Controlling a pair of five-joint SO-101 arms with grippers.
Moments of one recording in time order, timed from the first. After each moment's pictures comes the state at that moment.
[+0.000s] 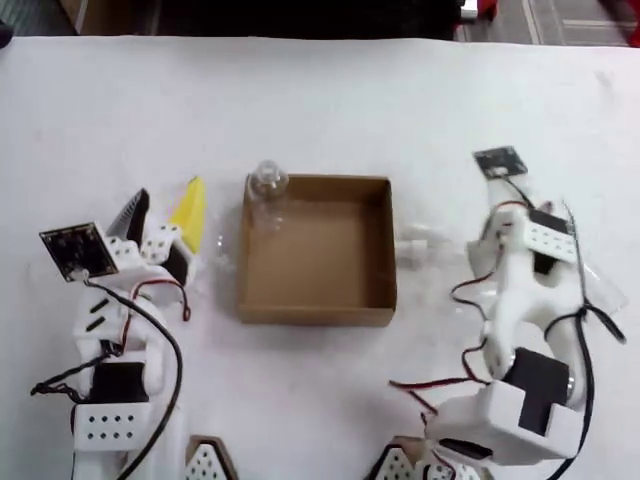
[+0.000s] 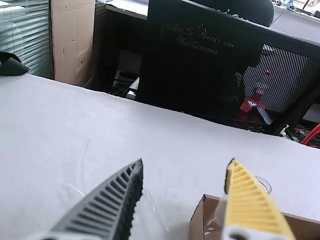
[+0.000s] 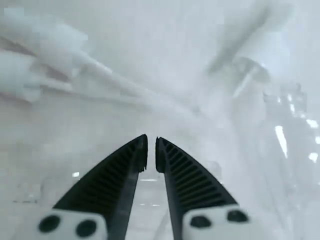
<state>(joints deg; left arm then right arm) -8.7 -81.4 85.0 17.4 15.3 19.3 -0.7 30.2 52.9 35.6</state>
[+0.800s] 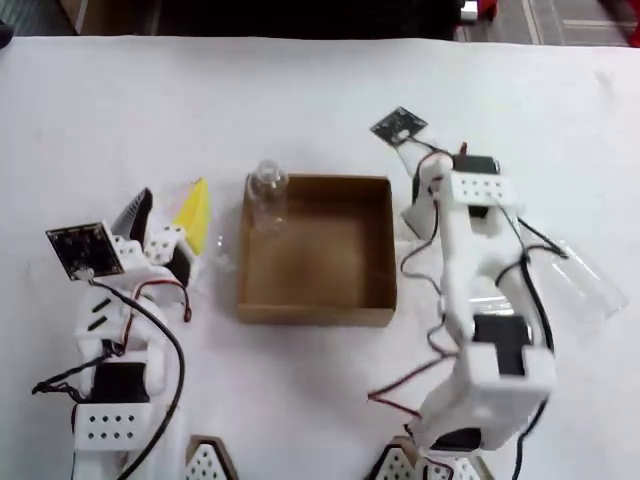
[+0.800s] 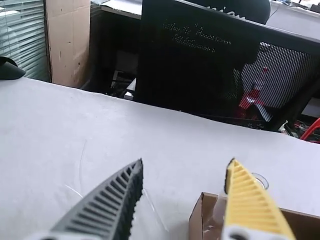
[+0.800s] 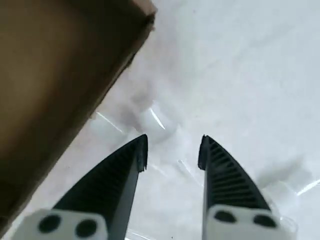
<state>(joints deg) -7.9 -81.4 85.0 17.4 14.5 0.0 12.3 6.6 65.1 43.6</state>
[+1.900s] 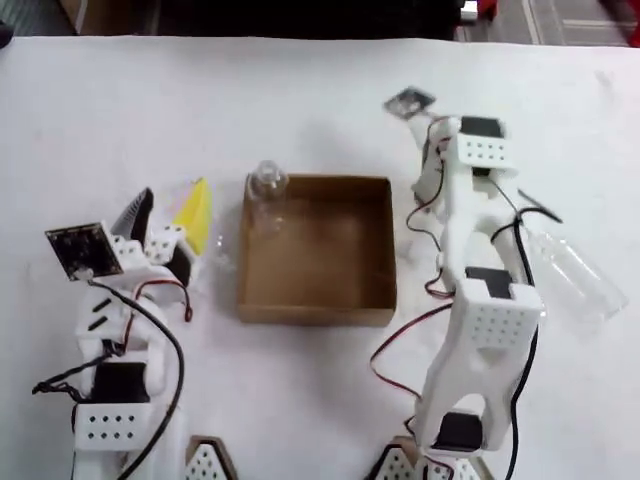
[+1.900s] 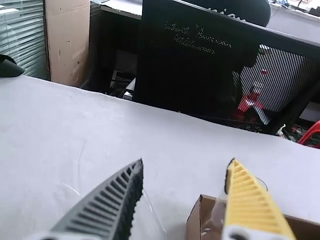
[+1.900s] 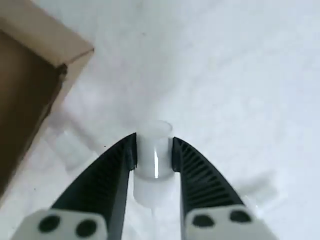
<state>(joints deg) -9.2 -81.4 84.9 17.4 18.2 2.1 33.5 -27.3 79.4 43.2</state>
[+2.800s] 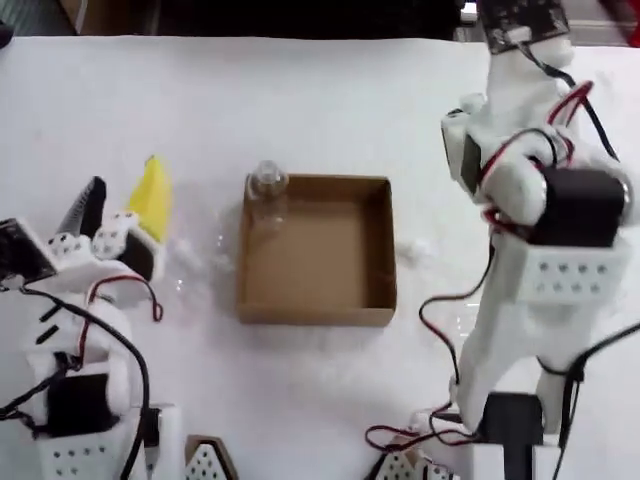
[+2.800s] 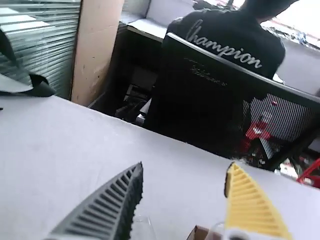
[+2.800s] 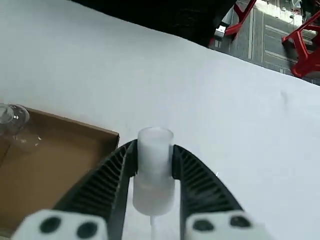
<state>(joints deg) -12.1 -81.4 59.6 41.5 17.9 -1.6 -12.4 -38.0 97.0 18.1</state>
